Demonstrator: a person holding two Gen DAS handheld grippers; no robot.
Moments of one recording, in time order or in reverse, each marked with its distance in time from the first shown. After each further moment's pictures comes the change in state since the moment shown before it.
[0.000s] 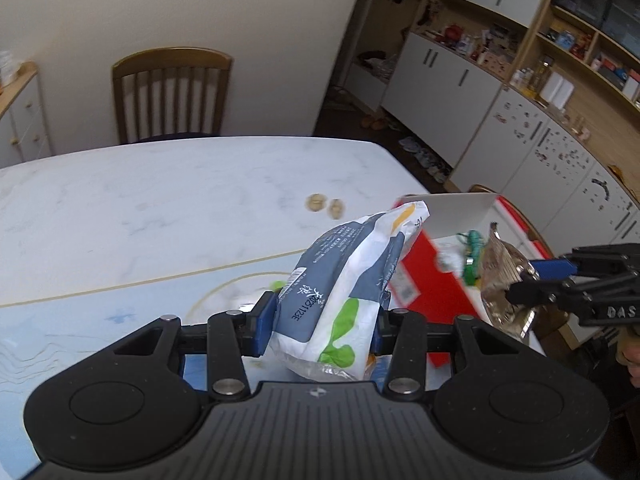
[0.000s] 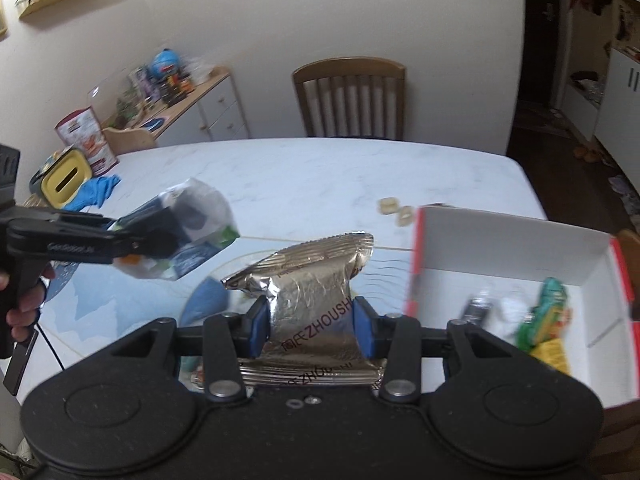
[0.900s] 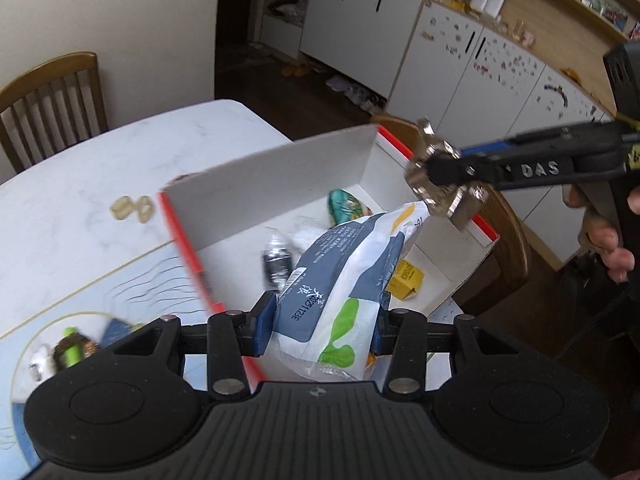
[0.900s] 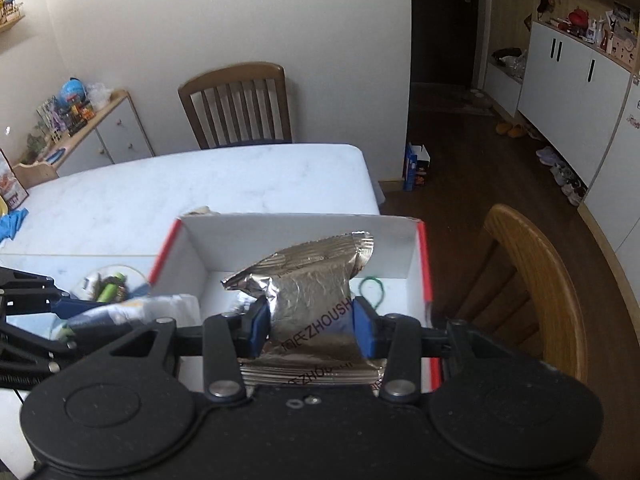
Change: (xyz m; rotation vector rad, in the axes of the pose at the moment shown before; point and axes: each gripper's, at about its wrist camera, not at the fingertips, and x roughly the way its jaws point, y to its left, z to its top) left arm 0.144 -0.210 0.014 0.224 0.166 -0.079; right arm -0.022 -0.199 -0.007 0.083 0.006 -0.177
